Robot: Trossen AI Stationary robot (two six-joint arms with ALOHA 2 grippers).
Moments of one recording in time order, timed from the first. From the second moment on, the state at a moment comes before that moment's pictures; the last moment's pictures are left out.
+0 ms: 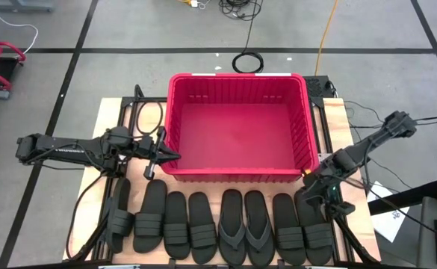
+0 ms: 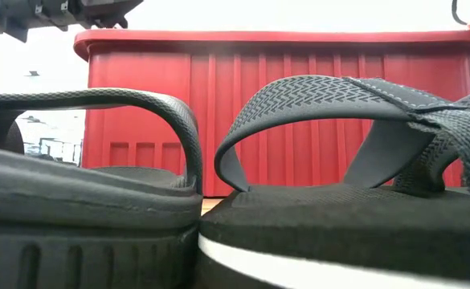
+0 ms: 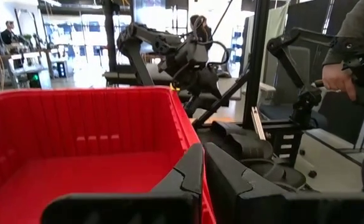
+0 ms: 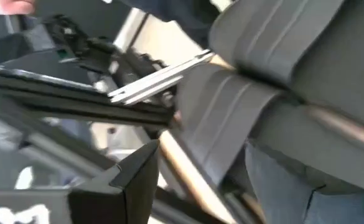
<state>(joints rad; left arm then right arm) 0.06 0.71 0.40 0.33 0.26 -0.03 0.55 0.83 0.58 -0.74 -0.75 0.22</state>
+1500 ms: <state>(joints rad) 0.06 0.71 0.40 0.29 0.26 0.00 0.77 1.00 0.23 0.23 -0.62 0.89</state>
